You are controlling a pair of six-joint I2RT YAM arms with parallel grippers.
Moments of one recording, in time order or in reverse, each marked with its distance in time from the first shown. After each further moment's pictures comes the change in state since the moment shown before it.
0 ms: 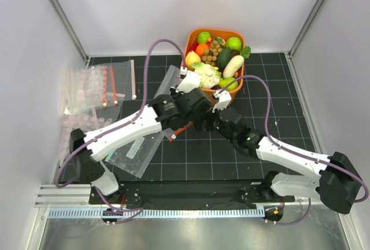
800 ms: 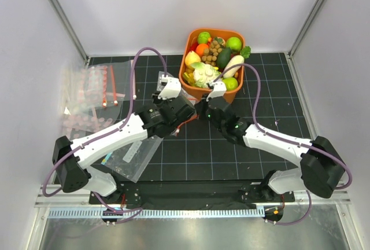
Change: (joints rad) left arm 0.062 -0.154 -0.290 0.114 -0.113 -0.007; right arm -0.020 0.206 0.165 0.007 0.100 0.060
